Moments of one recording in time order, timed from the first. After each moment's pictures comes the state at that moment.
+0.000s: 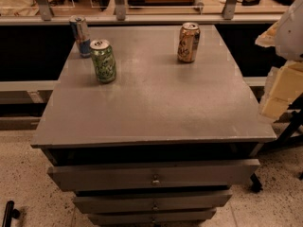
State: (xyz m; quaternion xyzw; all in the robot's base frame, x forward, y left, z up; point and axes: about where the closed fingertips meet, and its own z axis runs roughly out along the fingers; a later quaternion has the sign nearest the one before) arm 0.438 -0.217 0.976 -0.60 0.78 -0.03 0.16
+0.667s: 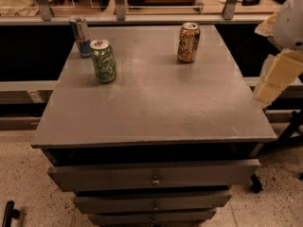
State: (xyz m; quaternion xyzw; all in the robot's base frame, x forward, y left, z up) arm 0.467 -0.221 0.984 -0.59 0.78 -0.04 0.20
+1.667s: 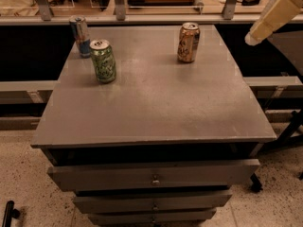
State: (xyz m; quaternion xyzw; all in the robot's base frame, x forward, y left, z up) arm 0.592 -0.252 1.047 -0.52 0.78 -0.04 0.35
